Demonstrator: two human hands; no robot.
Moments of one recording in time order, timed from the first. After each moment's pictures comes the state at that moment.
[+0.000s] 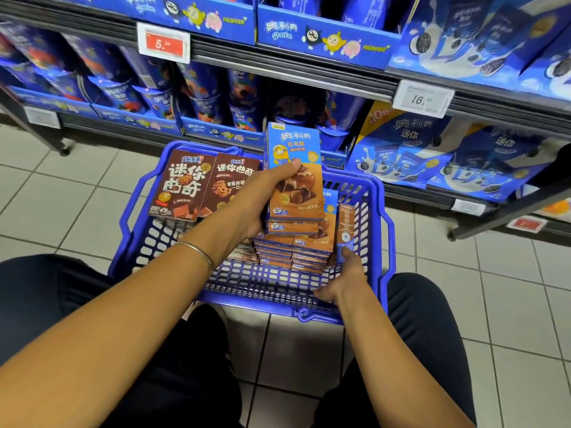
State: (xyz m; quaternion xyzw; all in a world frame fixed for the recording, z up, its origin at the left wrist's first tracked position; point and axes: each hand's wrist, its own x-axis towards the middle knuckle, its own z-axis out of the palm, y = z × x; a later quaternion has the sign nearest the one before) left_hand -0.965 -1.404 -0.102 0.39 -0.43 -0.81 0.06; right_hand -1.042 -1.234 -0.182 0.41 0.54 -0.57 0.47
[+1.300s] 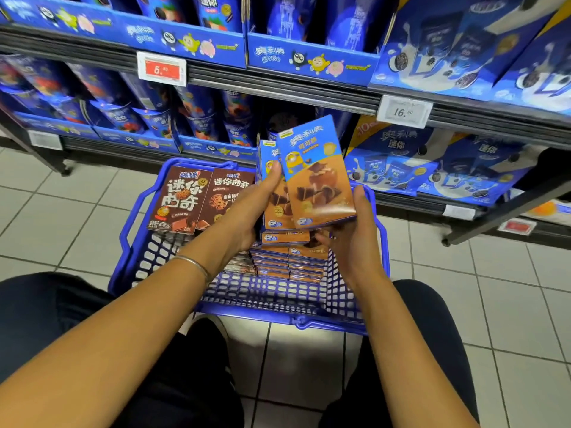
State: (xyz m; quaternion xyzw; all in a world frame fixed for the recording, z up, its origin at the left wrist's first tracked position) left_hand -0.964 -1.402 -0.107 0.41 -0.48 -0.77 0.06; right_hand -1.052 -1.244 -0.096 -0.06 0.60 -0.69 0.40
